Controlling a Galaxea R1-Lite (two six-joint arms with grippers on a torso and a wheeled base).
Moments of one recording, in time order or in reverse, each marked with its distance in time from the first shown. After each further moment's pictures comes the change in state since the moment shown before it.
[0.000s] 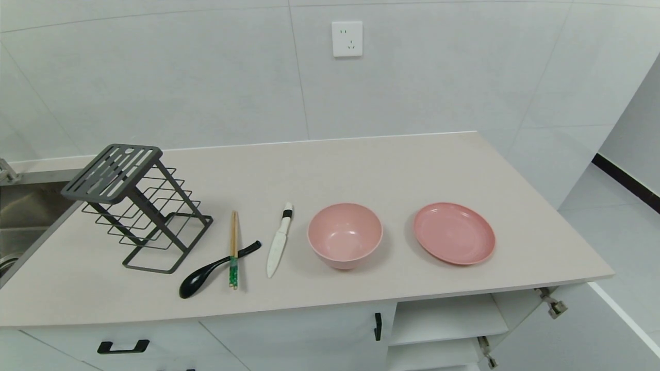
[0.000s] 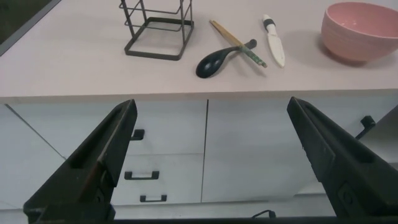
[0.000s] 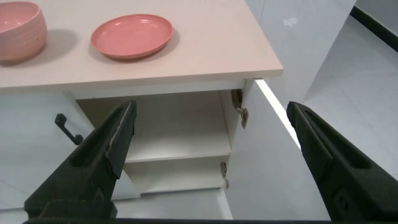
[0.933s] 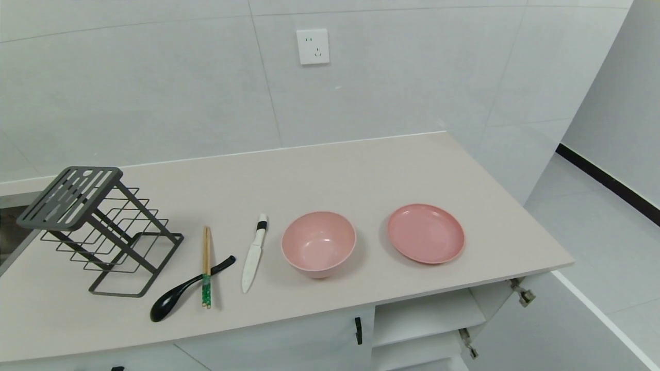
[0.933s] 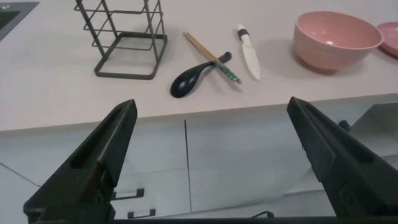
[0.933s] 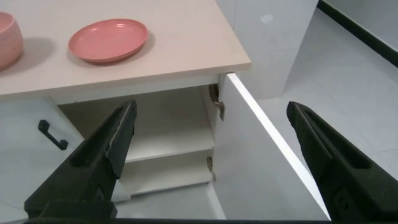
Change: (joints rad) left arm 0.001 0.000 -0.001 0.000 0.000 -0.003; right arm 0.000 0.000 0.000 0.000 -0.001 0.001
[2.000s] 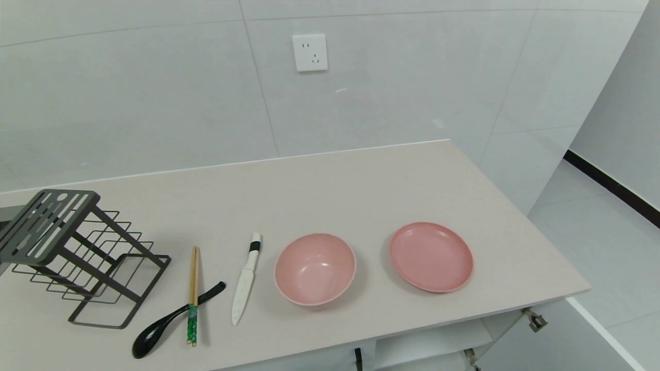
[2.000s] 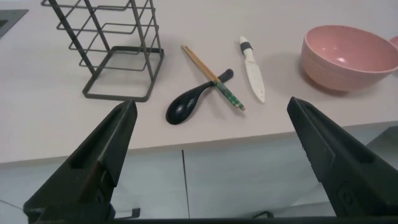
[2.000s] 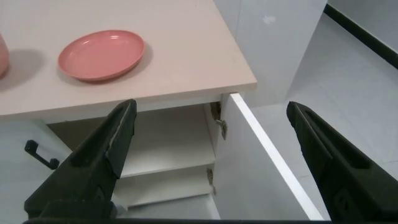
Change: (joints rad) left arm 0.000 0.000 0.000 0.001 0.000 0.007; right arm 0.001 0.000 0.000 0.000 0.006 -0.008
